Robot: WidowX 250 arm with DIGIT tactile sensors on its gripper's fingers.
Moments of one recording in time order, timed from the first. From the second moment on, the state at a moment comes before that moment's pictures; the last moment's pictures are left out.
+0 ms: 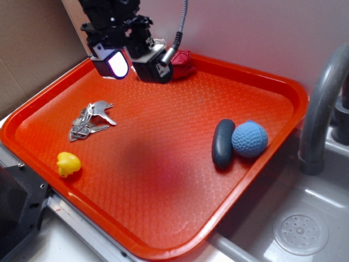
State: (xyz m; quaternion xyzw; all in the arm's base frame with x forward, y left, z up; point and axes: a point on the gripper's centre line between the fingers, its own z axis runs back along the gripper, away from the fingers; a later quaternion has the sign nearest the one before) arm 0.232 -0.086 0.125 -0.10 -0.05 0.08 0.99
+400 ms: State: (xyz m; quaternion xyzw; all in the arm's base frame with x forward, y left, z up) arm 0.232 -0.087 0.125 -0.10 -0.05 0.08 0.99
